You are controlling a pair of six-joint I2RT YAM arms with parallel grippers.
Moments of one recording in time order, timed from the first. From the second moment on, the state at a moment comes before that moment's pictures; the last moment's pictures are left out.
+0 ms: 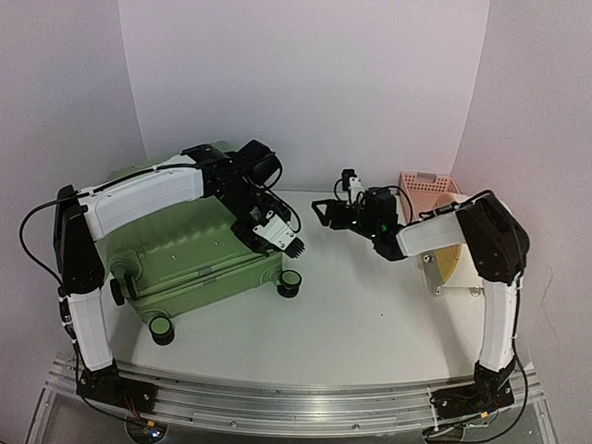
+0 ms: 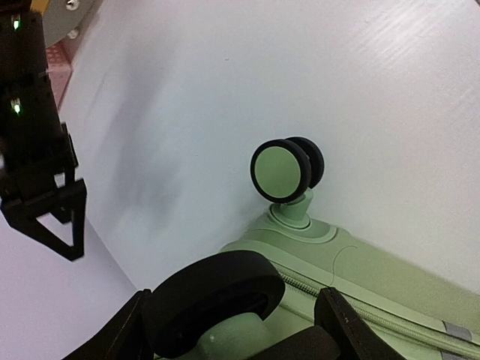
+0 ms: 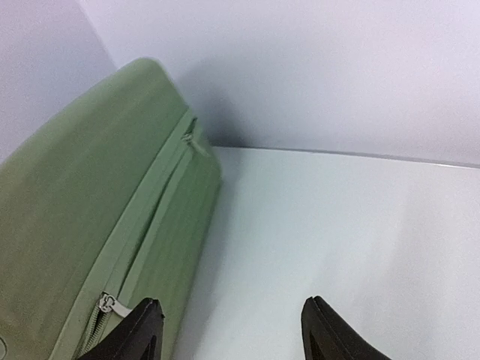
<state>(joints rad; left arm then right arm) -0.85 1.89 1.85 -1.03 0.13 1.57 0.58 2.13 1.27 0.69 -0.20 0.39</state>
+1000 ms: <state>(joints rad) -0.87 2.26 2.34 -0.48 0.11 1.08 0.56 1.51 1.21 0.16 0.16 0.48</state>
